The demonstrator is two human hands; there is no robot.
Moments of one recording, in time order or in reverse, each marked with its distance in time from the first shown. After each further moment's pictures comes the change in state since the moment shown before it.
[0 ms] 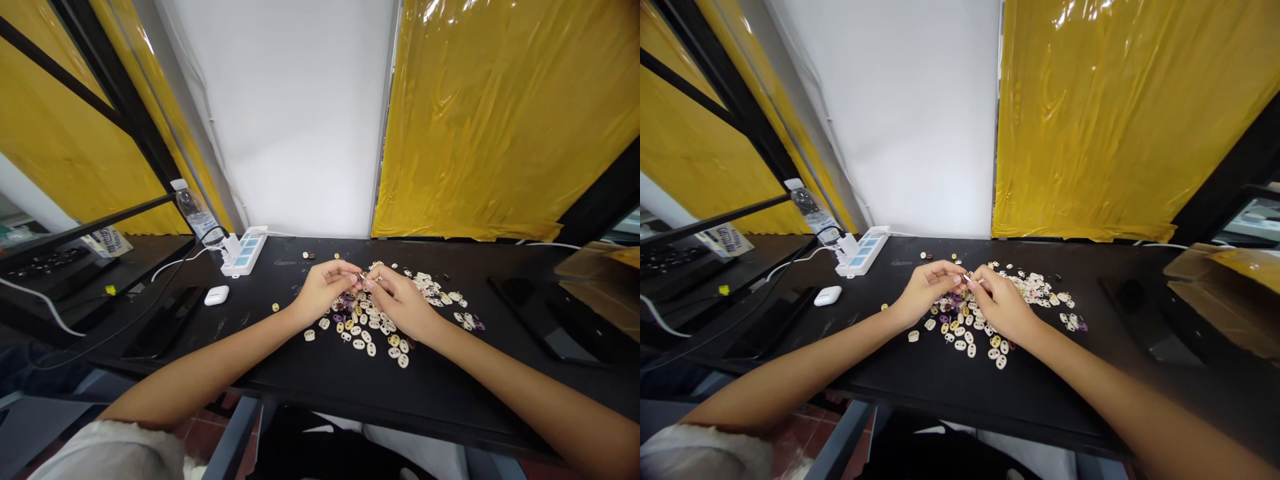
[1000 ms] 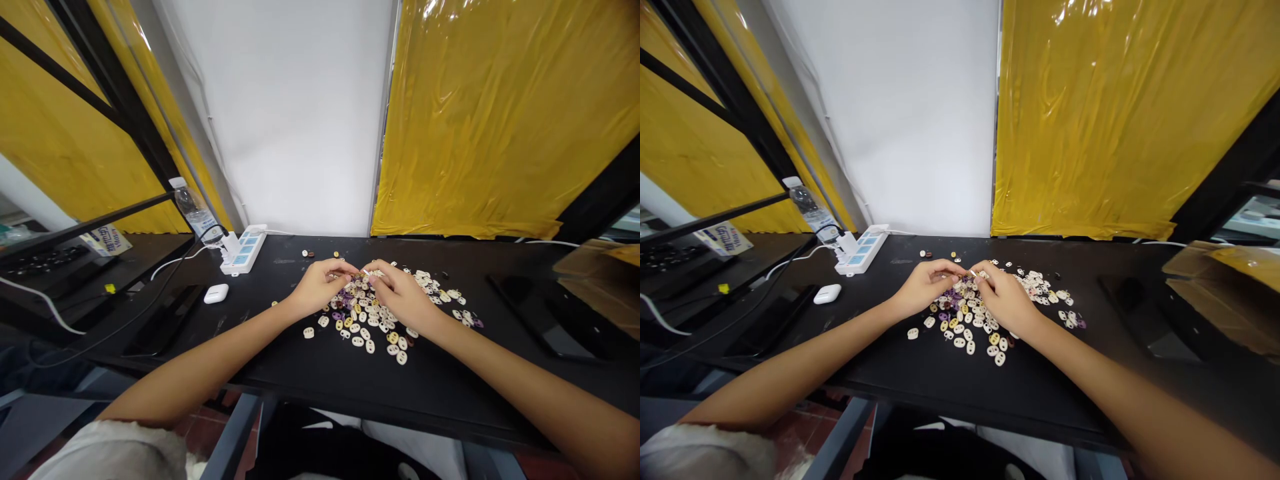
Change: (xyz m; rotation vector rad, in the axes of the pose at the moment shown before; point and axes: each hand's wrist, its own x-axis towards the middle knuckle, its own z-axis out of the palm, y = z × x) left_hand 0.010 -0.005 -0.016 0.426 -0.097 0.174; right_hand 0.004 0.013 -0.004 -0.154 0.029 0.097
